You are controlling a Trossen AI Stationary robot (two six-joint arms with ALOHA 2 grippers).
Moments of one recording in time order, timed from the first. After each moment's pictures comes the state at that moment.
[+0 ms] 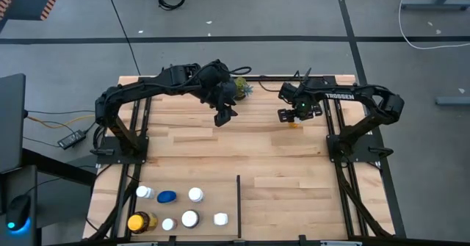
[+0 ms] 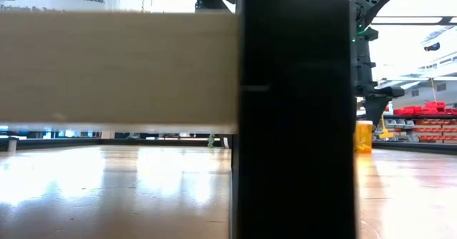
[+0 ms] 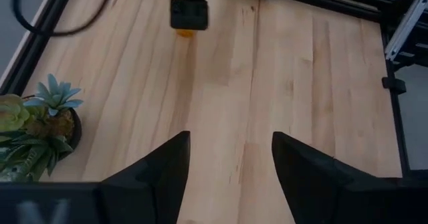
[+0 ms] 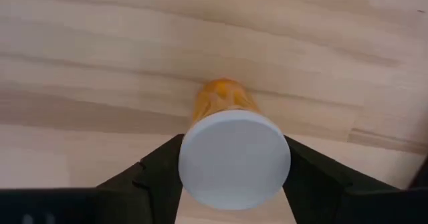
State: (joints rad) left arm 0.24 1.70 1.81 -0.95 0.19 -0.04; right arm -0.57 1.47 0.88 -0.95 -0.03 0.86
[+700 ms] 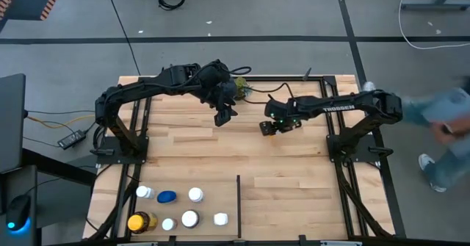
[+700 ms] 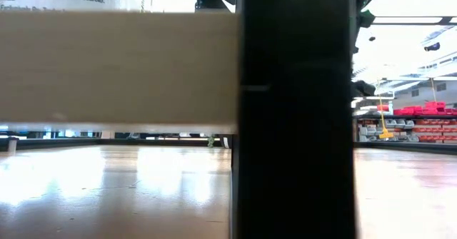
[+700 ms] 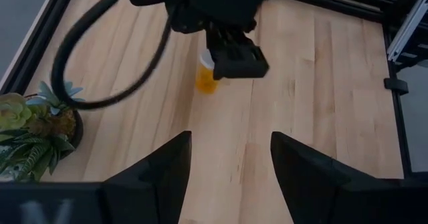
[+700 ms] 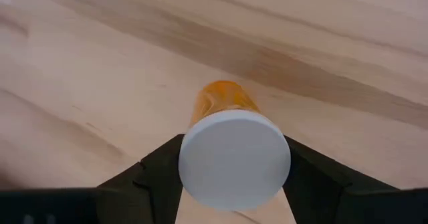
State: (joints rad) left arm 0.24 1.70 1.81 -0.95 0.18 -0.04; right arm -0.23 1.47 0.92 -0.66 -0.05 1.06
